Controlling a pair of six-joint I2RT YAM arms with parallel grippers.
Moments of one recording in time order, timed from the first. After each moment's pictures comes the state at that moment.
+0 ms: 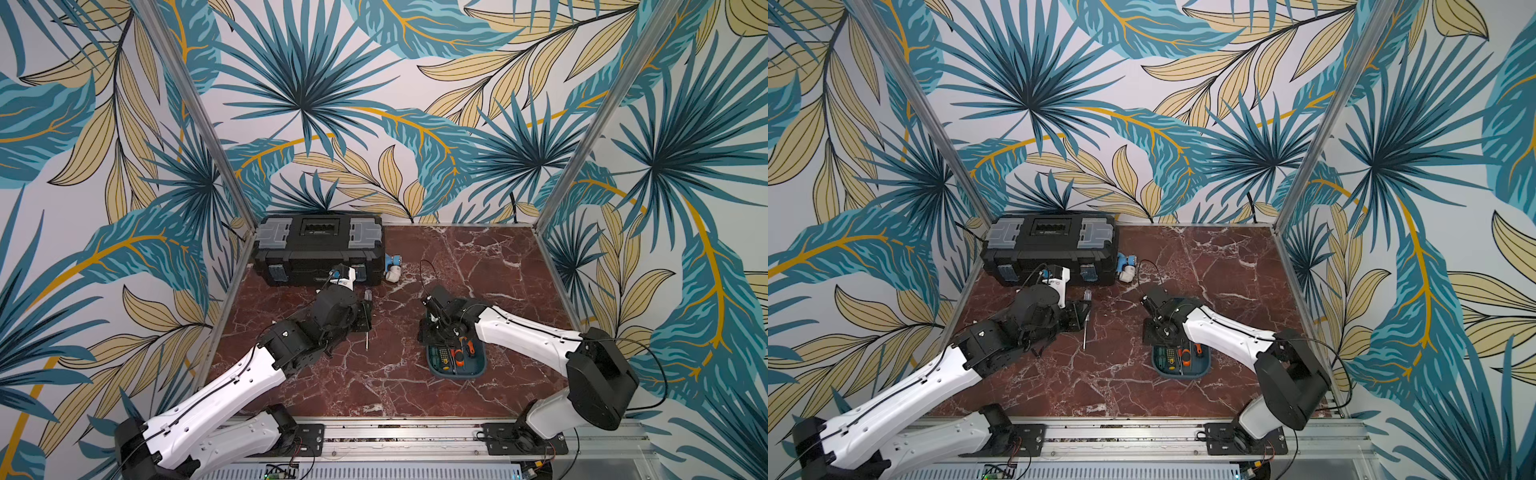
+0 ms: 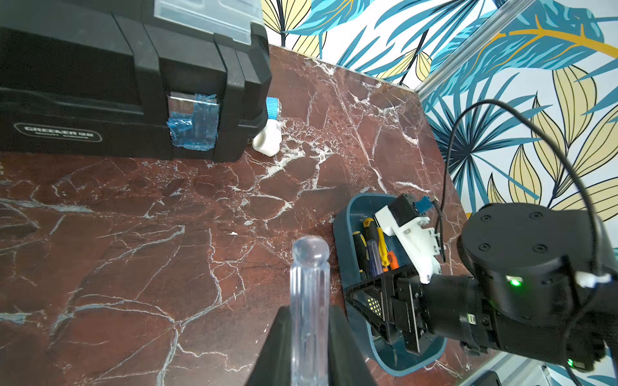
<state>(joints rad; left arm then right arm) -0.78 0.99 0.94 -0.55 -0.18 -0.73 0.72 1.55 1.00 -0.65 -0.03 0.76</state>
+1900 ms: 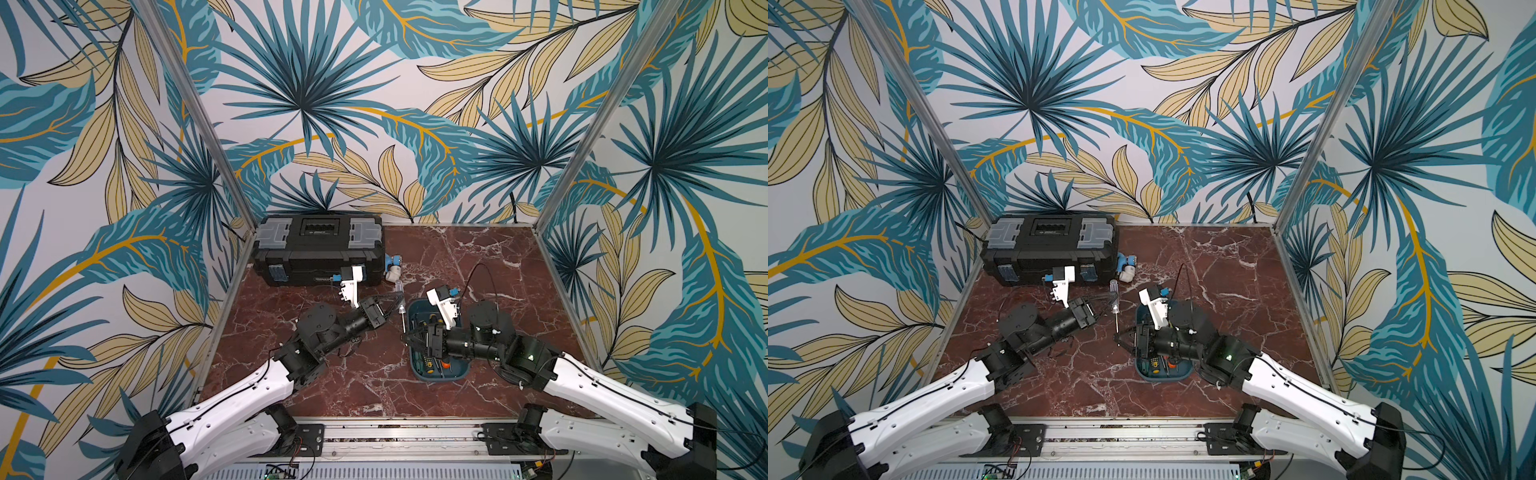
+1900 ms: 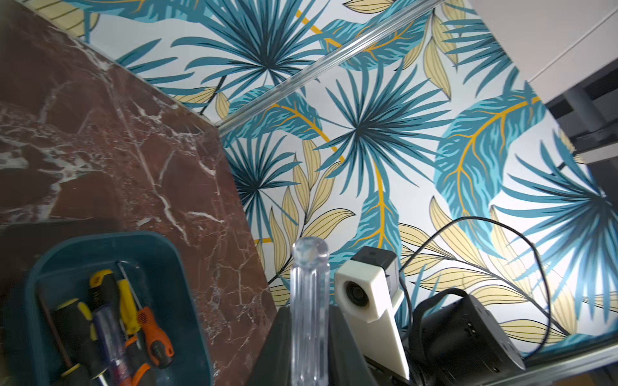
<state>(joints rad) -0.76 0.96 0.60 0.48 0.23 -1.14 0.91 0.95 0.81 -0.19 -0.27 0.86</state>
